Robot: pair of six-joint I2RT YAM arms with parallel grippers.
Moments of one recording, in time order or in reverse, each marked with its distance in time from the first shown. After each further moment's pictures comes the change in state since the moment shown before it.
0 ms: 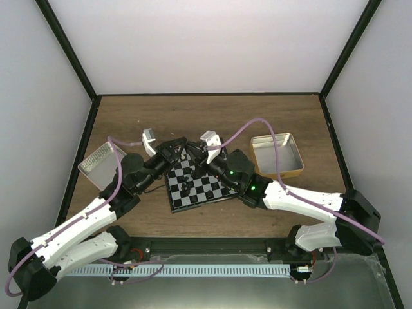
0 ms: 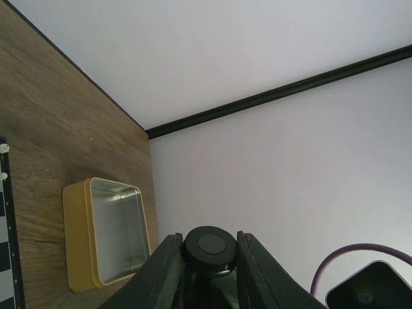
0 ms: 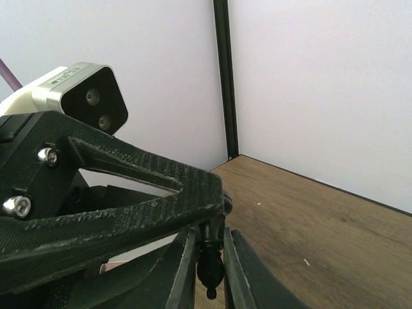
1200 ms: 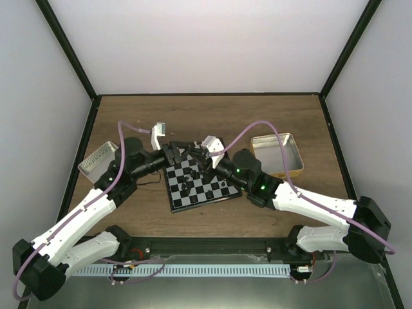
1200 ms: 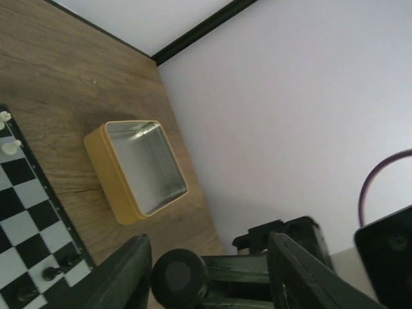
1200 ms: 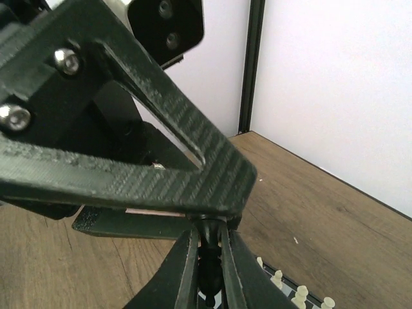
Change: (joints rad) left arm 0.145 0.067 0.151 -0.240 0.427 0.282; right arm -0.046 -0.099 -0.023 -0.182 -0.146 -0.142
